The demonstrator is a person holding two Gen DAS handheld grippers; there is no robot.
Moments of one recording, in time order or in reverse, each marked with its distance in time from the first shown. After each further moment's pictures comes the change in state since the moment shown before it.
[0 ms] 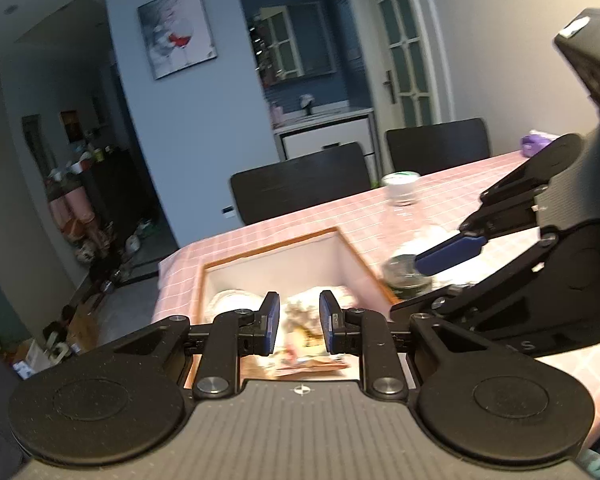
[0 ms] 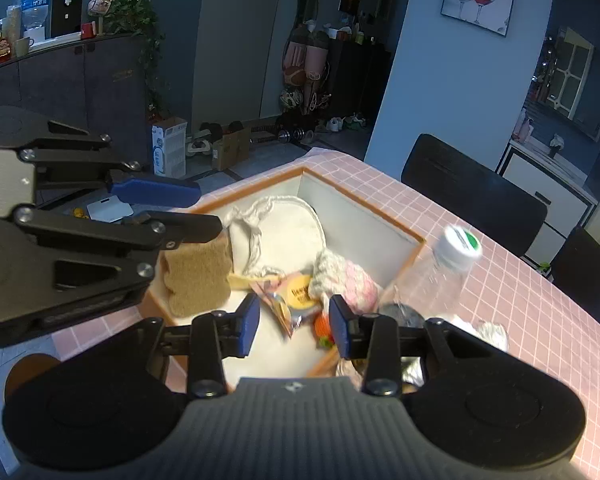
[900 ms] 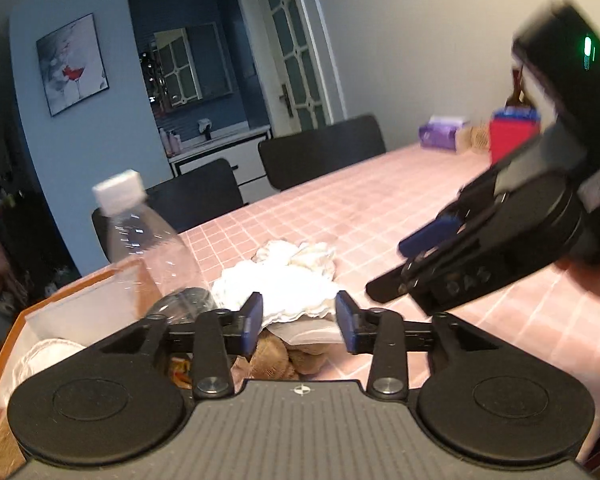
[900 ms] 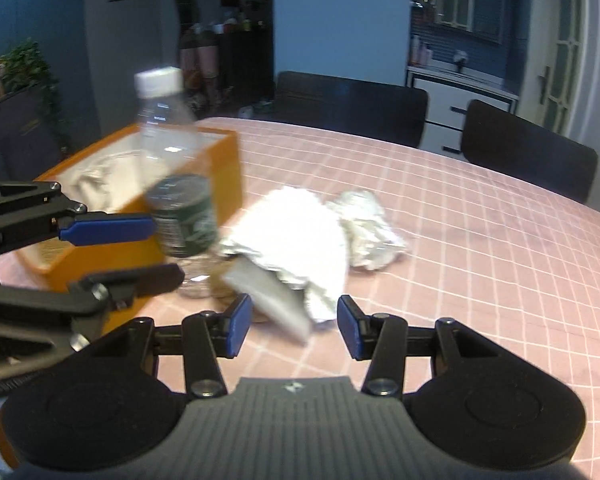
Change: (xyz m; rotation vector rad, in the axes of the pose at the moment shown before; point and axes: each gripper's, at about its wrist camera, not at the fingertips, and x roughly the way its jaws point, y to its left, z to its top) left arm 0.099 -0.151 -0.025 0.145 -0.072 -0.204; right arm -0.006 -0.142 -0.143 0.317 0.009 -0.134
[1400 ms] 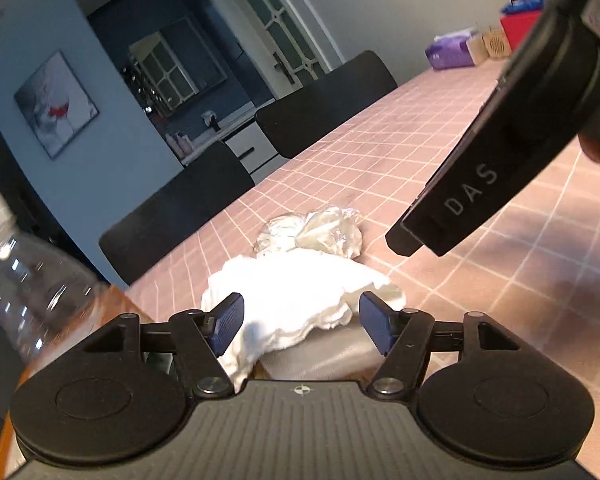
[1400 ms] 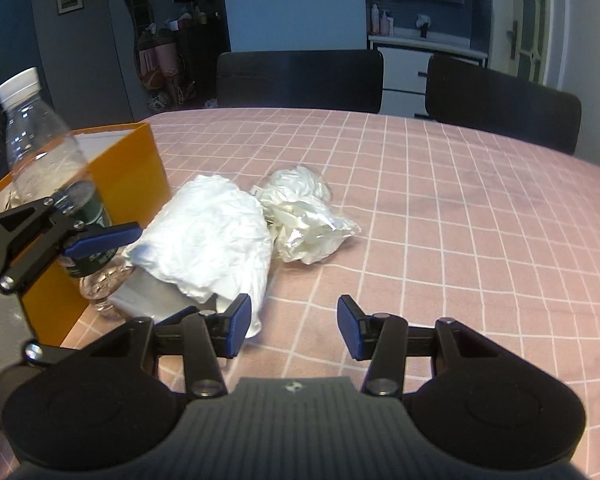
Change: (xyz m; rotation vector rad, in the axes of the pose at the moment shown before) left arm 0.083 -0.045 -0.010 0.251 0.086 0.148; right arm 0.065 -0.068 0.002 0.130 0.046 -0.038
